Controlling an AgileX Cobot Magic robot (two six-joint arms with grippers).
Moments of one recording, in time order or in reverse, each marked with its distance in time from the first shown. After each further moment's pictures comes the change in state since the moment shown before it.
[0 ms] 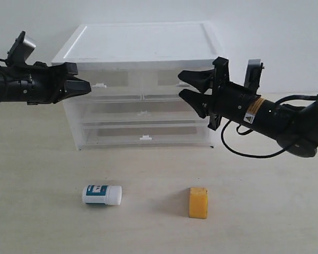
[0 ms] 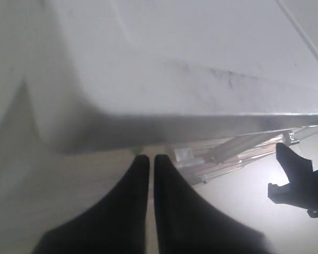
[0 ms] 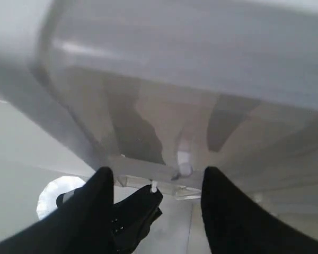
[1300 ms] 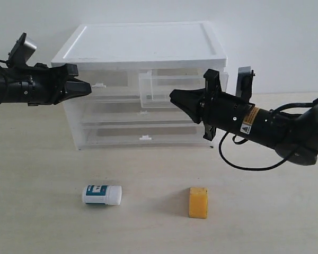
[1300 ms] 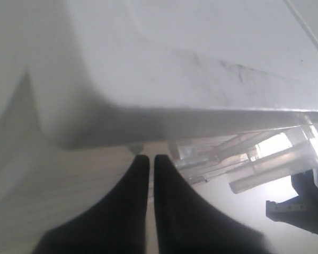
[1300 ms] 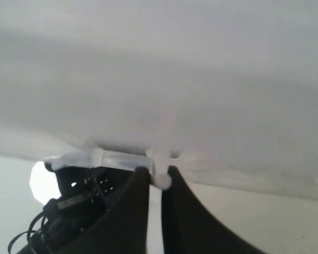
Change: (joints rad) left arm 0.000 0.006 0.000 0.000 0.002 0.002; right arm 0.029 0.000 0.045 -0.062 -0.017 -0.037
